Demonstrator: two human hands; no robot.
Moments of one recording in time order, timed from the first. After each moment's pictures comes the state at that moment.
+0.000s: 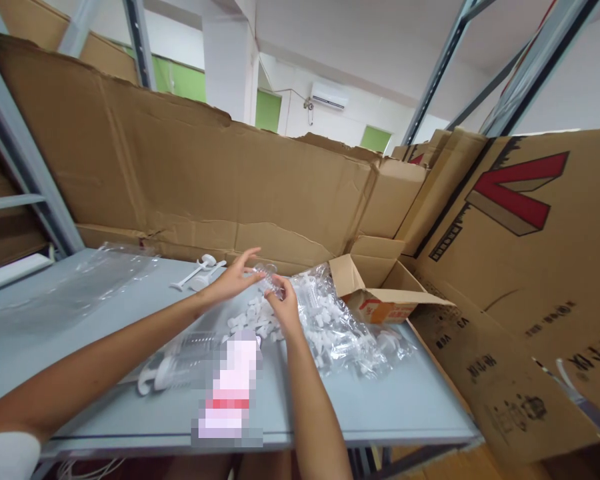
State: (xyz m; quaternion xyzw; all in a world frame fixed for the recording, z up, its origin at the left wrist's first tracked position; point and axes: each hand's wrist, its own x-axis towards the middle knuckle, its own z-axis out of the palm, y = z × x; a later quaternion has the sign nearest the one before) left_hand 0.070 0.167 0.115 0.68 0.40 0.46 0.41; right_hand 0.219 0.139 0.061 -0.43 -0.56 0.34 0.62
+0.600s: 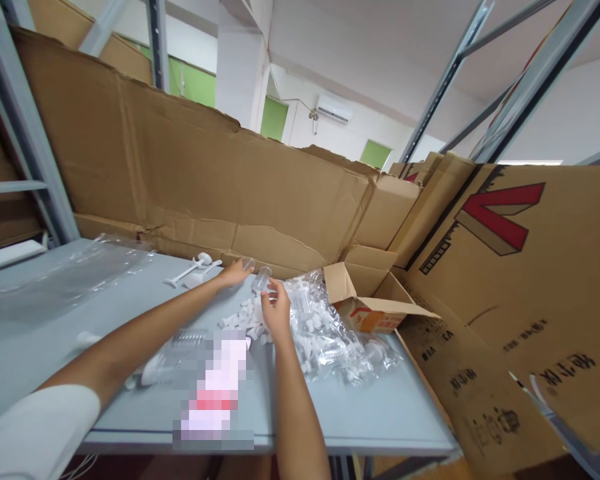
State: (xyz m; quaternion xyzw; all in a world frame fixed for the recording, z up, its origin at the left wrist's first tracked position) left_hand 0.070 0.259 0.068 0.65 0.63 0.32 0.29; right_hand 0.218 0.132 0.067 -0.51 -0.60 0.25 0.56
